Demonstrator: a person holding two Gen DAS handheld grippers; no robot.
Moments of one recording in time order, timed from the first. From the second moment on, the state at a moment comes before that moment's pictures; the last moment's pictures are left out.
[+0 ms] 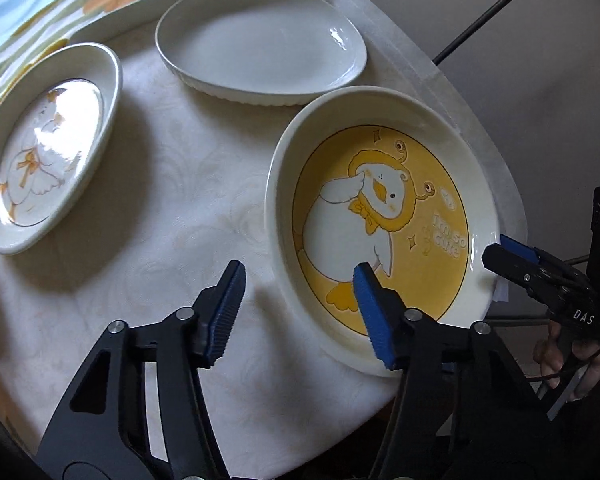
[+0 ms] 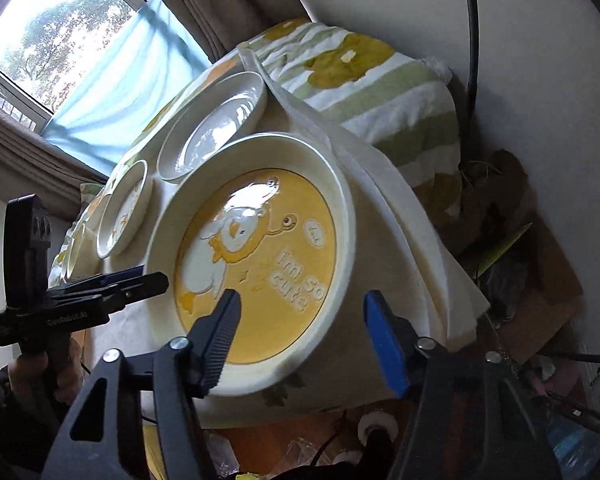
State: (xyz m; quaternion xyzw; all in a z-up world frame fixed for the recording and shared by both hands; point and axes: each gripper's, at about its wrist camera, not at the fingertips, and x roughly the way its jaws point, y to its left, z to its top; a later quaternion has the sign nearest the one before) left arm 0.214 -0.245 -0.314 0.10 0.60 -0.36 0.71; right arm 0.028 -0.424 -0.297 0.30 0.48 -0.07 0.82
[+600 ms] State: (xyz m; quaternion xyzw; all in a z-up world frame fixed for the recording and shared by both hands) left arm 0.220 -0.260 -0.342 0.10 0.59 -0.36 0.72; right arm 0.048 -0.442 -0.315 0.28 0.49 -0.05 0.83
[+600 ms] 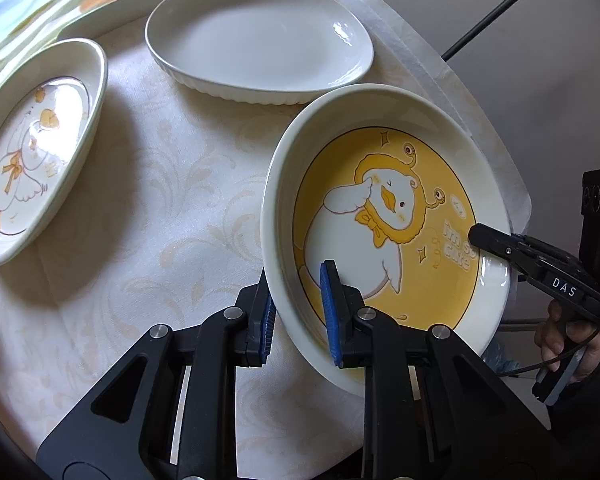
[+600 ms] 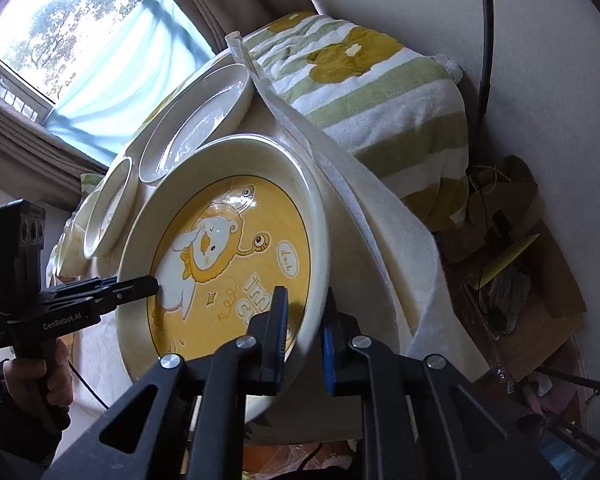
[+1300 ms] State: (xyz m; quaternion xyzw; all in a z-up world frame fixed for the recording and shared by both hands) left arm 0.169 -0.235 -0.281 0.11 0.53 -0.35 0.77; right arm 0.051 -0.422 -0.291 0.20 0.48 -0.03 0.85
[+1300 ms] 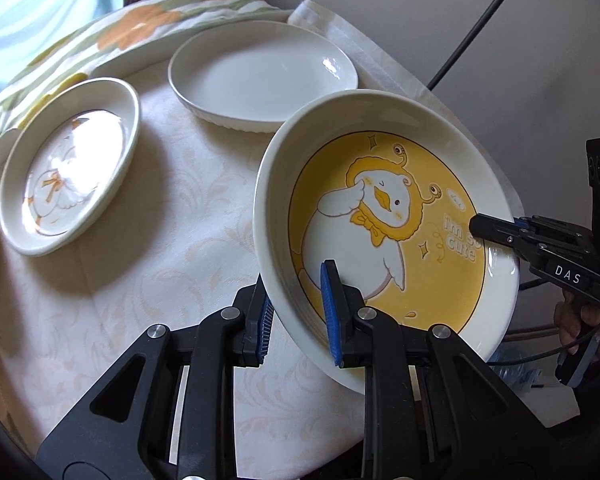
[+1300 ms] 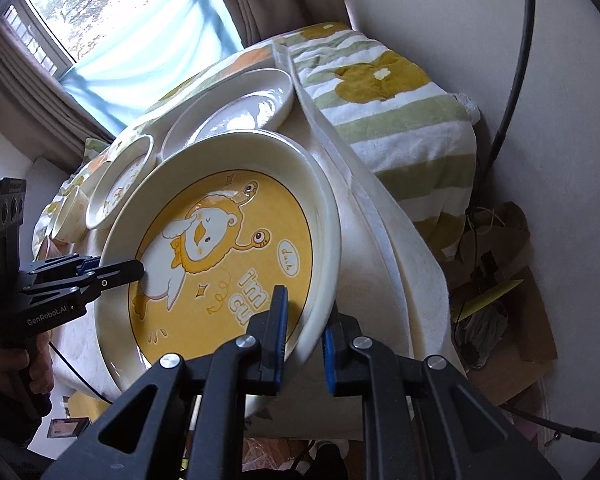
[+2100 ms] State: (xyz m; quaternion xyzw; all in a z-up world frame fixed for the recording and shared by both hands) left arm 0.126 -0.001 -0.235 -0.03 0.54 -0.12 0.83; right arm 0.132 -0.245 -0.267 0.07 0.52 0.22 0.82
